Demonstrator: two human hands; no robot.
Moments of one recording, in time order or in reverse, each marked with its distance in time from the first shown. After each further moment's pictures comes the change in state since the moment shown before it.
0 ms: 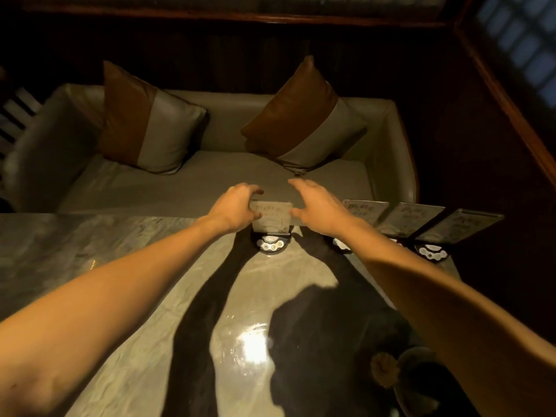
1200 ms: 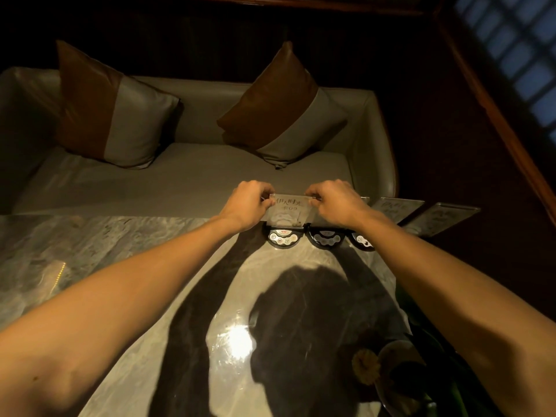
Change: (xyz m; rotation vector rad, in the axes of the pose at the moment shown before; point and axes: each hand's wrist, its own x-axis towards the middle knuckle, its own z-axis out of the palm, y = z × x) left_hand 0.031 0.044 0.043 -0.162 0.091 0.120; right_hand -0.011 0.062 -0.022 -0.113 -0.010 0.106
